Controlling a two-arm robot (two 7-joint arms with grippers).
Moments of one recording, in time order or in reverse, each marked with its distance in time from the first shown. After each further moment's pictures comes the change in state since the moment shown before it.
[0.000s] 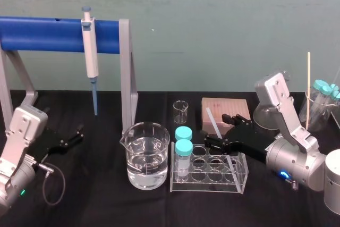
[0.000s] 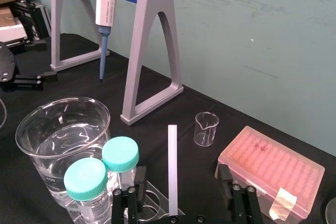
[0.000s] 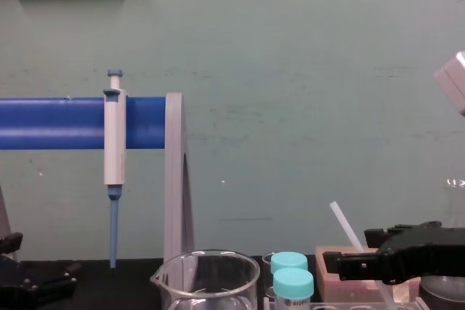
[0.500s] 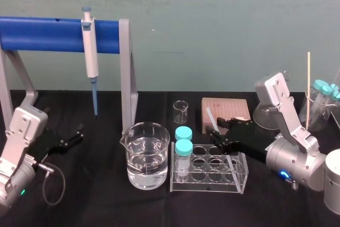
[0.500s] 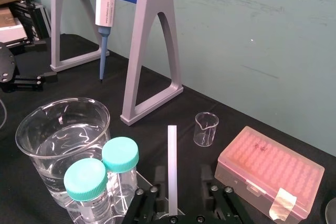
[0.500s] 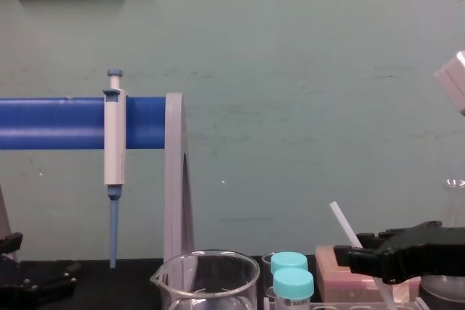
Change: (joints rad) left arm 0.000 0.000 0.000 0.000 0.000 0.000 0.000; right arm 0.000 0.001 0.000 -0.001 0.002 0.000 -0.001
